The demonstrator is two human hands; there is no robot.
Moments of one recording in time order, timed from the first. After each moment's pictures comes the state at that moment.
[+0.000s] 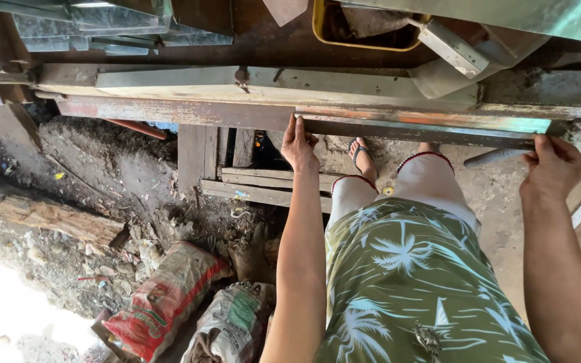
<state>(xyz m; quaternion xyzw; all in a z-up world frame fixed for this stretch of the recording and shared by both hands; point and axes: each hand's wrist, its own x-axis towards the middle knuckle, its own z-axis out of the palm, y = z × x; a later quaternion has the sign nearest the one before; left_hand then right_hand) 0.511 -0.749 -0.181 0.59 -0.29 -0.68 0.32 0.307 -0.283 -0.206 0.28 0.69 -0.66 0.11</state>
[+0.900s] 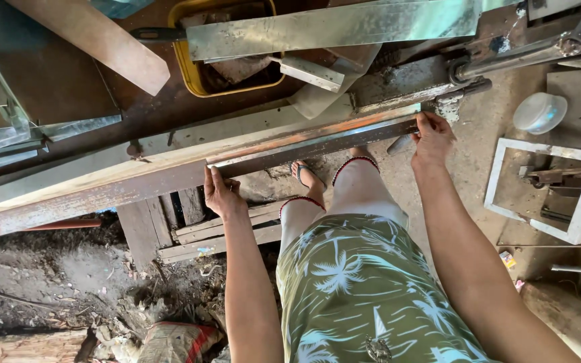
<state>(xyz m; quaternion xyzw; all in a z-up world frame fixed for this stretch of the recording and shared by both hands) 0.512 -0.752 -0.165 0.58 -0.34 -0.68 0.29 0.306 -0.327 -0.190 0.40 0.64 -0.66 0.06</state>
